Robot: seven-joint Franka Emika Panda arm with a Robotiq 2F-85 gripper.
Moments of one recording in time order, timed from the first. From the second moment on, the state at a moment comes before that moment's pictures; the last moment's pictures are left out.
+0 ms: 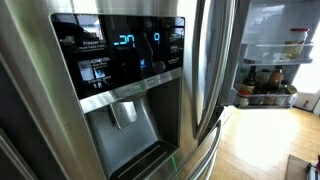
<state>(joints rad) -0.25 -0.54 -0.17 -1.45 -0.80 1.87 0.08</state>
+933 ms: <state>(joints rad) -0.27 -0.55 -0.16 -1.52 -0.87 1.81 0.03</state>
